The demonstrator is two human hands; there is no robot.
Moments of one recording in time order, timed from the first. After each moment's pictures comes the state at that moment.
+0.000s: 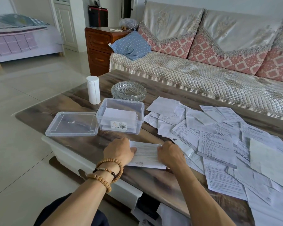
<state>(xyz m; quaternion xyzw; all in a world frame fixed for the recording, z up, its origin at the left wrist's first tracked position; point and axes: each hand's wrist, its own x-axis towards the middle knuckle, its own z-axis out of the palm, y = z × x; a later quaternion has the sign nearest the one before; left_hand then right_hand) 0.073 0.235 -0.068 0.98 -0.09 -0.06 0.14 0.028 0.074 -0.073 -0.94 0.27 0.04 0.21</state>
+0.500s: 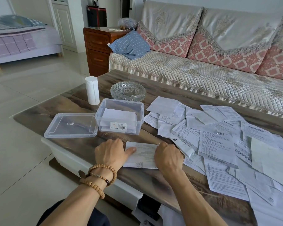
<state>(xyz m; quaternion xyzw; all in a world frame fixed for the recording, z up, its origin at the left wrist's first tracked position) 0.072 0.251 -0.072 0.99 -0.09 0.02 0.08 0.026 0.092 -0.078 -0.96 0.27 -0.02 0.08</state>
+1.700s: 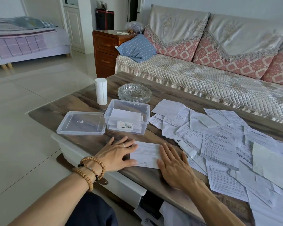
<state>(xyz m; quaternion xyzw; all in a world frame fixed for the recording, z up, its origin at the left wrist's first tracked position) 0.085 0.291 -0.082 0.92 -0.36 -0.15 0.05 -0.020 0.070 -0.092 -0.99 0.05 0.09 0.06</state>
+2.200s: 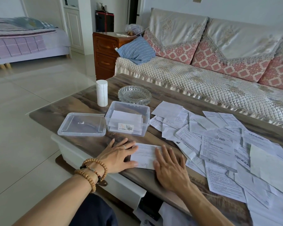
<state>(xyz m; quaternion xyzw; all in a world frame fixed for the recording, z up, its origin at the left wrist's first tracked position) 0.083 0.291 -0.082 0.92 -0.36 -0.16 0.06 -0.020 0.091 -0.093 -0.99 0.10 0.08 0.05</state>
